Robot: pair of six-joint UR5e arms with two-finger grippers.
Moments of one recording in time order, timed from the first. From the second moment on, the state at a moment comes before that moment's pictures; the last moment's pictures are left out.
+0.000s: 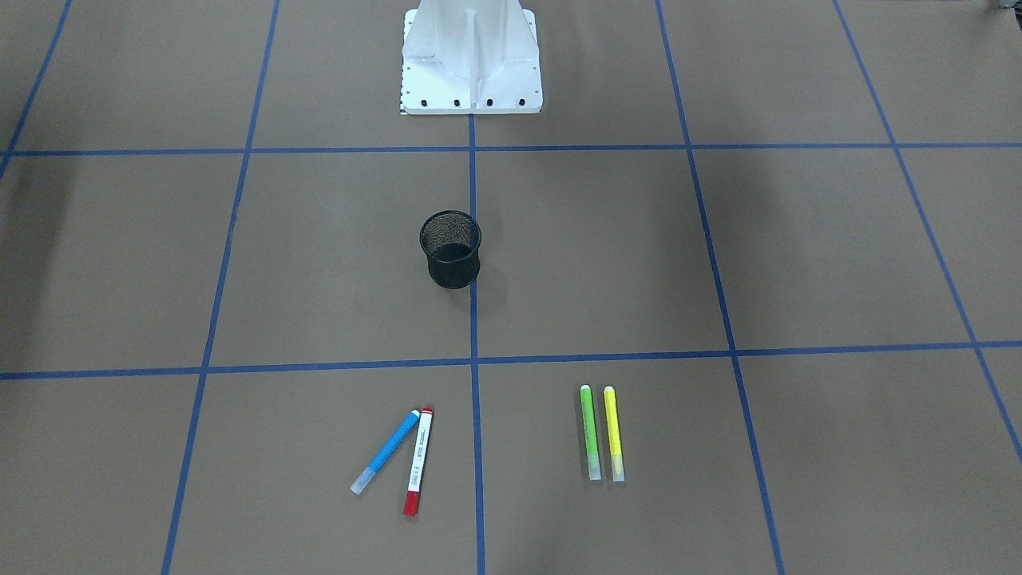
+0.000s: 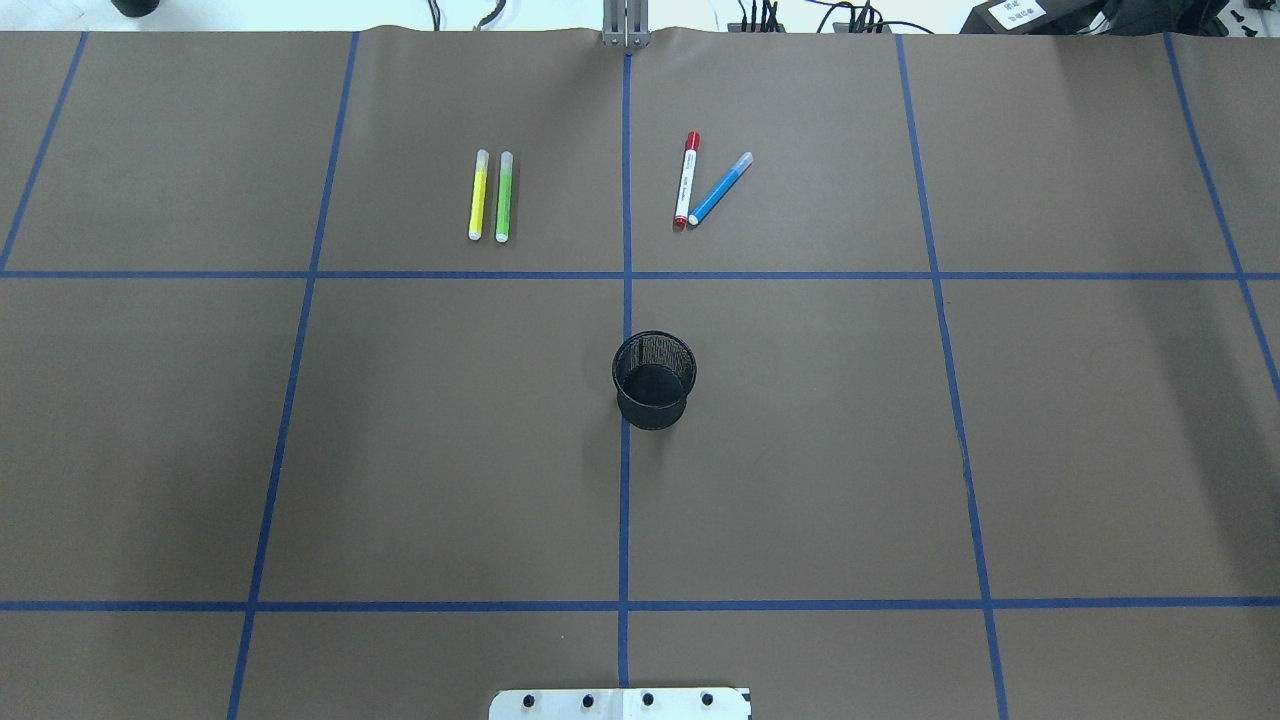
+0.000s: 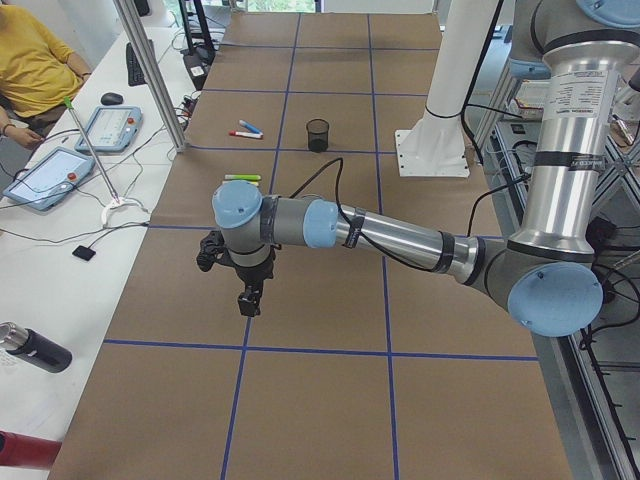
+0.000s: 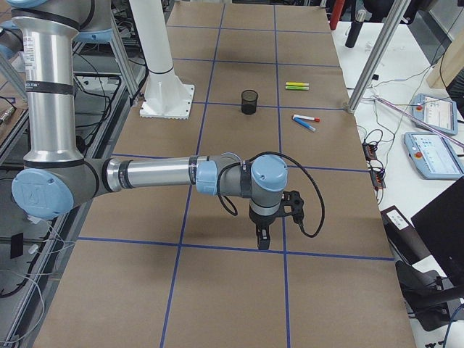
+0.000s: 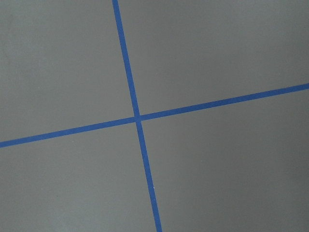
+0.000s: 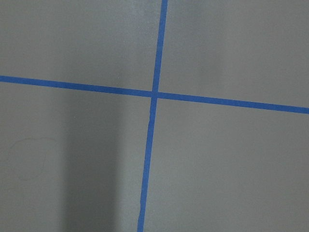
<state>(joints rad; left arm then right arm) -1.55 -1.65 -1.73 -1.37 -2.35 0.13 1.61 -1.59 1.71 -1.69 2.31 -0.13</state>
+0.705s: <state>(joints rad) -1.55 -1.64 -1.74 -1.37 -2.35 0.13 1.61 -1.59 1.71 -1.69 2.31 -0.13</state>
